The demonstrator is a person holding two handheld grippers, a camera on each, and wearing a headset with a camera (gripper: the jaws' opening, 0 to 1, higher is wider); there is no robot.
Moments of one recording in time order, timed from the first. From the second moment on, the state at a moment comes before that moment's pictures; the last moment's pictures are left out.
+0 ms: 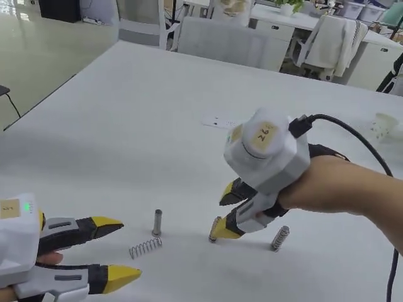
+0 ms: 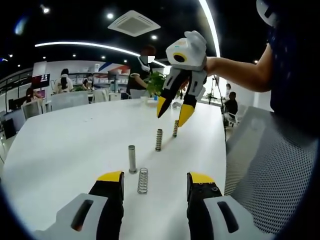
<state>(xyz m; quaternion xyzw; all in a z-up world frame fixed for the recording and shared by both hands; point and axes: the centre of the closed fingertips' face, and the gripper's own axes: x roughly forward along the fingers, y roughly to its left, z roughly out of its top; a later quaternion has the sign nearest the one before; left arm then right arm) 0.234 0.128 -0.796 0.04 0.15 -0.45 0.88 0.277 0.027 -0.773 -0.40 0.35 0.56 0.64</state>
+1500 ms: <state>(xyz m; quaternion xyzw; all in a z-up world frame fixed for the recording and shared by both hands) 0.257 0.128 -0.838 0.10 0.18 -0.44 0.87 0.250 0.025 -0.775 -0.35 0.36 0.57 0.65</state>
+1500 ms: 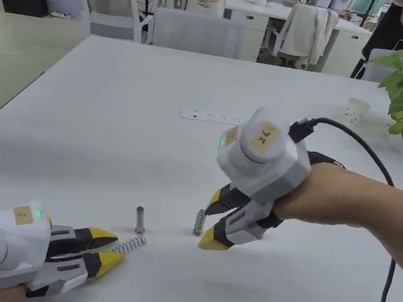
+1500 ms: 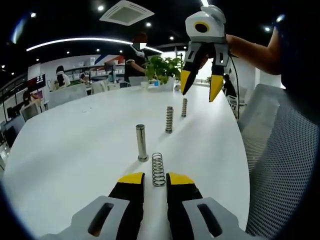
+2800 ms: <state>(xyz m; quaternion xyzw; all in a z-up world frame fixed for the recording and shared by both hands) 0.227 0.107 -0.808 0.12 0.16 -0.49 0.85 0.241 0.039 -0.779 -0.35 0.35 0.59 0.64</state>
